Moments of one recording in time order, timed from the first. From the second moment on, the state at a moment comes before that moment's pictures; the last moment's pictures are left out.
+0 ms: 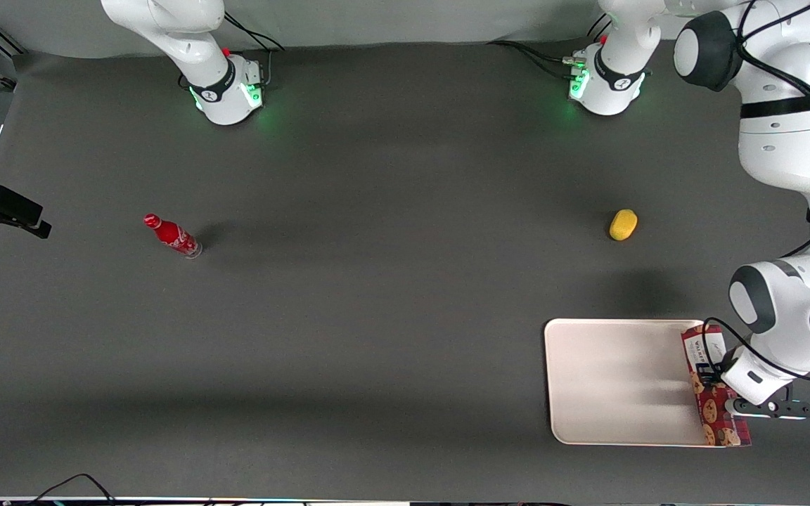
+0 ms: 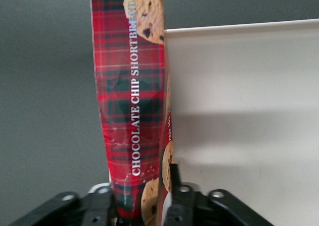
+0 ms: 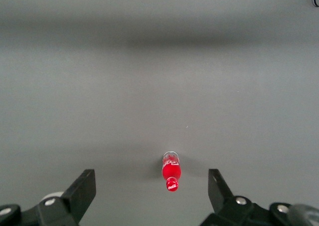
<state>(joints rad) 0.02 0.86 0.13 -1.38 -0.08 2.39 0.21</state>
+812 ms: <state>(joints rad) 0.02 0.85 0.13 -1.35 -0.08 2.38 0.20</state>
